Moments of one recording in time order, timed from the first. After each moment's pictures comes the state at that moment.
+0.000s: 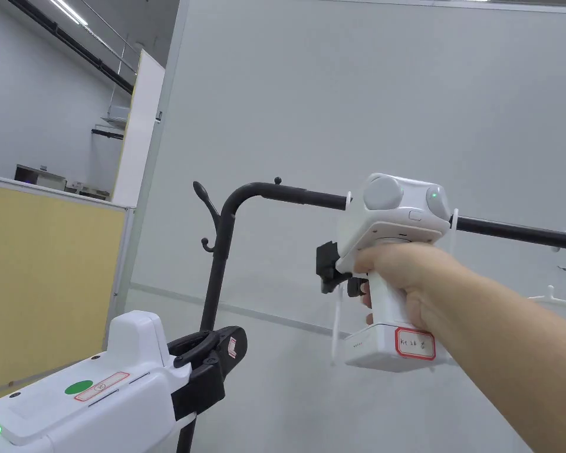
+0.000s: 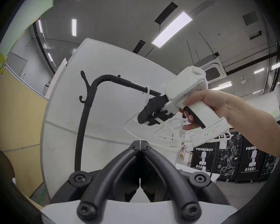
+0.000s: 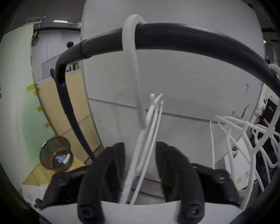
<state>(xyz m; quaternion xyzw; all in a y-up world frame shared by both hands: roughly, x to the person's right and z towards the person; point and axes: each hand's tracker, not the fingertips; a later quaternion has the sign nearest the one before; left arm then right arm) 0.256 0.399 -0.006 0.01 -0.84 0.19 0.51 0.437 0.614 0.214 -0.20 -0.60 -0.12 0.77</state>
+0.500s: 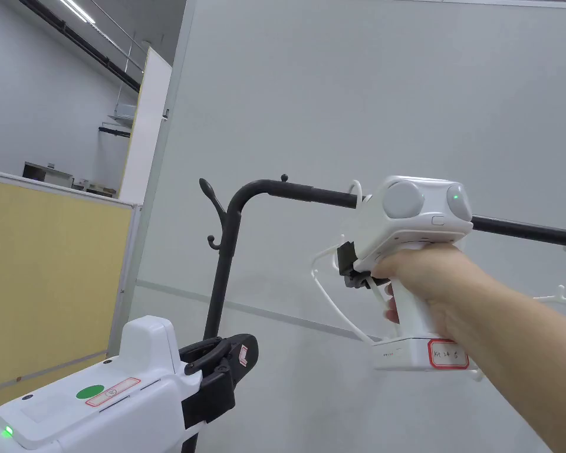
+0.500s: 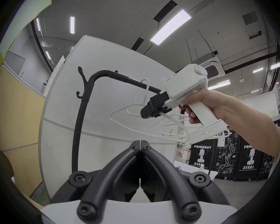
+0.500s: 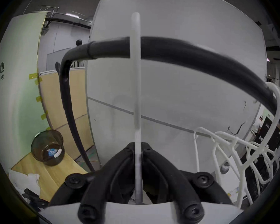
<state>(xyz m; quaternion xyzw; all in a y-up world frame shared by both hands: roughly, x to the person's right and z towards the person) 0.257 0.394 -0.003 0.00 -0.85 0.17 0.50 0.425 0.614 0.224 -0.20 -0.59 -0.05 0.78</state>
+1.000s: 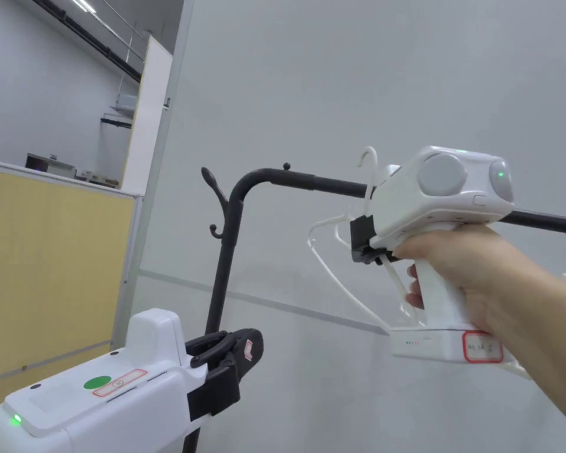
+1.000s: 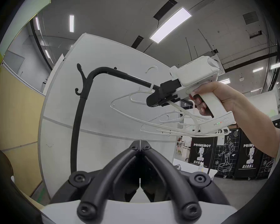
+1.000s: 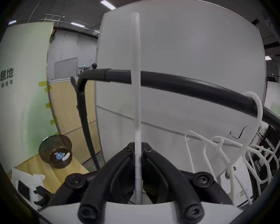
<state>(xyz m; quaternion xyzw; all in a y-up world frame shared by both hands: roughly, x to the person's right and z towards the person) 0.258 0.390 0.000 0.00 -0.85 0.16 0.50 0.383 0.618 0.241 -0.17 -0.56 -0.03 0.81</state>
